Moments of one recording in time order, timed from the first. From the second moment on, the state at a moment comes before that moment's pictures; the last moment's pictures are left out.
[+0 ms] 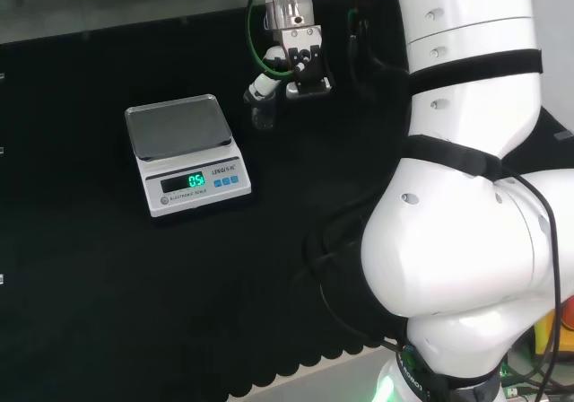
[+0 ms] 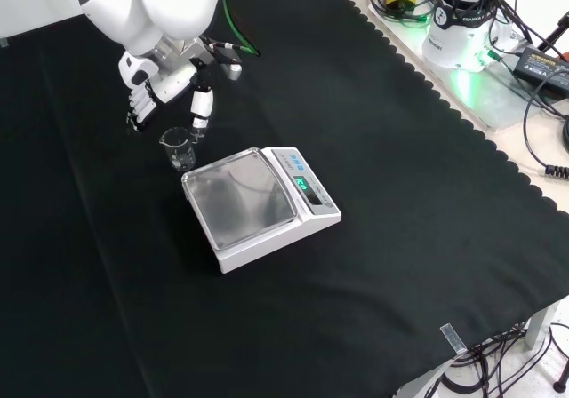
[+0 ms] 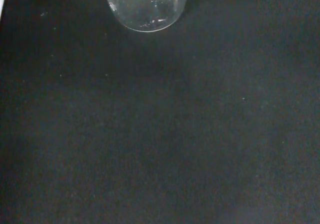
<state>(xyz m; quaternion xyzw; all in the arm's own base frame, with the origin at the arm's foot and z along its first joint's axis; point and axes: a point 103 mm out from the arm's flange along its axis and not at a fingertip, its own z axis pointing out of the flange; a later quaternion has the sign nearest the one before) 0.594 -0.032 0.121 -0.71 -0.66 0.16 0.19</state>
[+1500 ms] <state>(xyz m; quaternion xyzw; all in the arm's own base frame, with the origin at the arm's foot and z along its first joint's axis) 0.591 -0.009 0.108 -0.69 -0.66 0.21 0.20</state>
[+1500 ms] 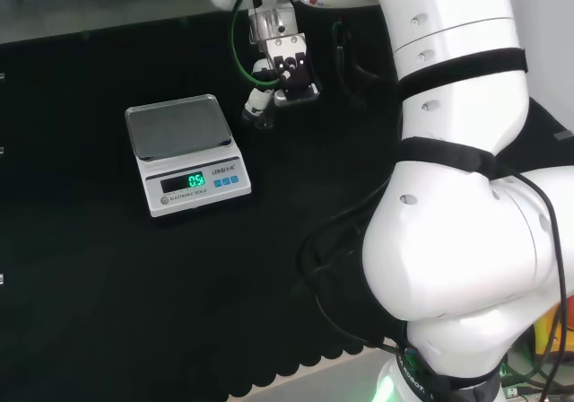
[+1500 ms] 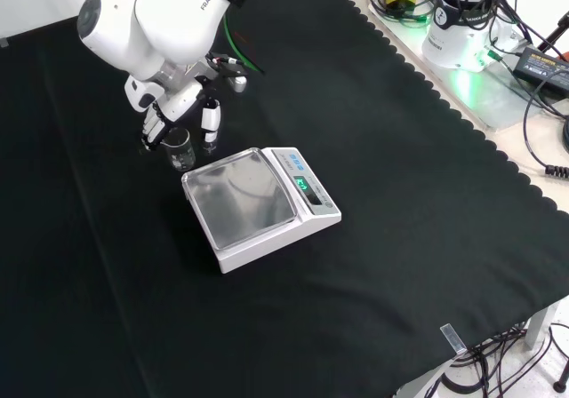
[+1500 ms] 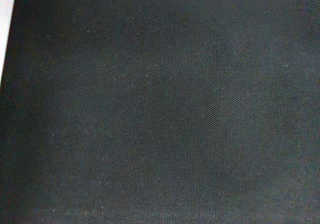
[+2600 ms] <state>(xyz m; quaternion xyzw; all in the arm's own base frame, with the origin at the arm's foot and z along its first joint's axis) 0.590 -0.009 0.128 -0.70 -0.65 0.23 0.17</state>
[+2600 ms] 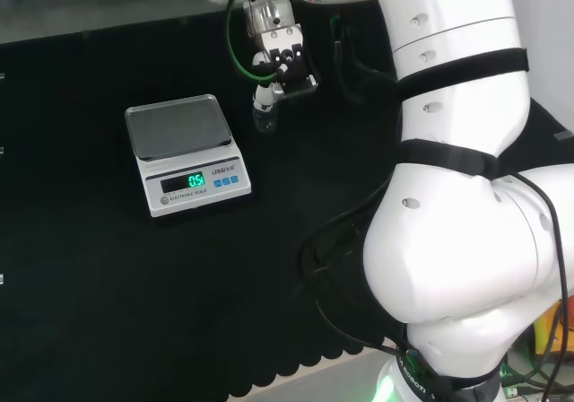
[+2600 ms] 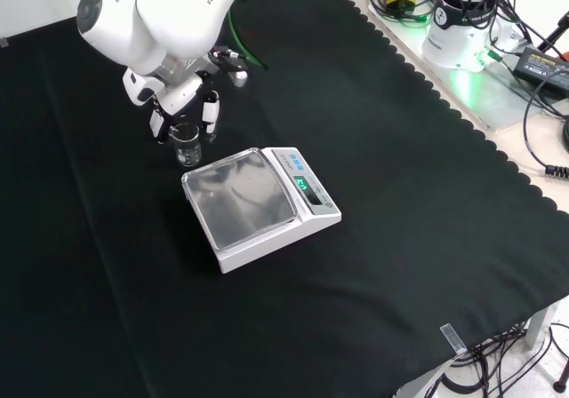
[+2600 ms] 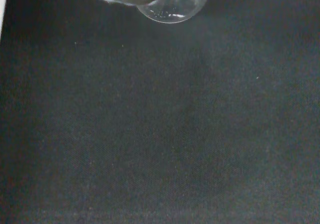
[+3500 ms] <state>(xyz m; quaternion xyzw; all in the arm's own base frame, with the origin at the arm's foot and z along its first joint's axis) 0.577 0.022 0.206 -0.71 -0.65 0.23 0.14</state>
